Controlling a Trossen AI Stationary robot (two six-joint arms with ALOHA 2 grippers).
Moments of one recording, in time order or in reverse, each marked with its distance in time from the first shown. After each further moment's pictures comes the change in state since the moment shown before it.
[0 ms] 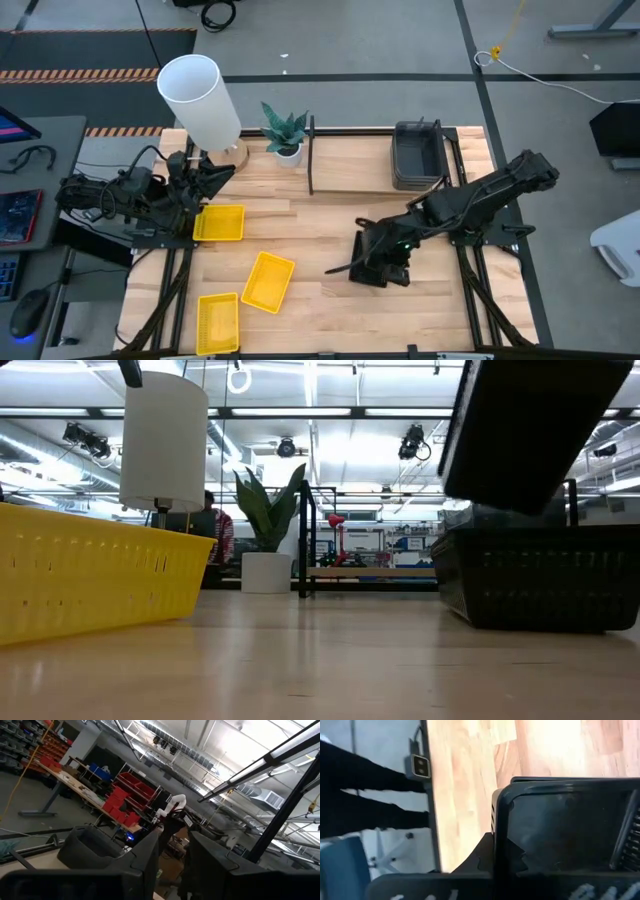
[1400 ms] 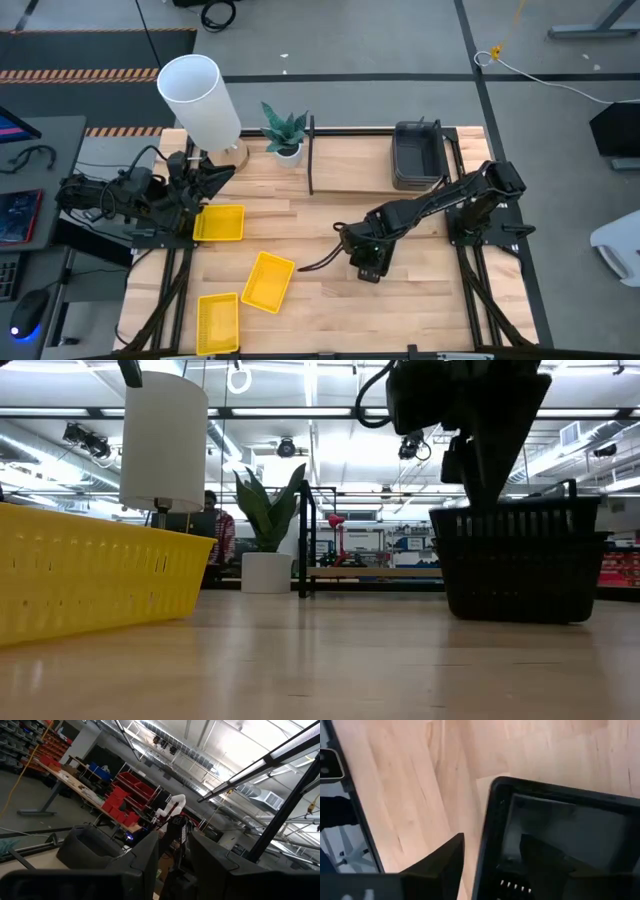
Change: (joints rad) left arm 0.000 0.000 0.000 0.000 0.000 -0.007; right arm -0.108 0.284 -0.001 0.022 -0.009 -0.087
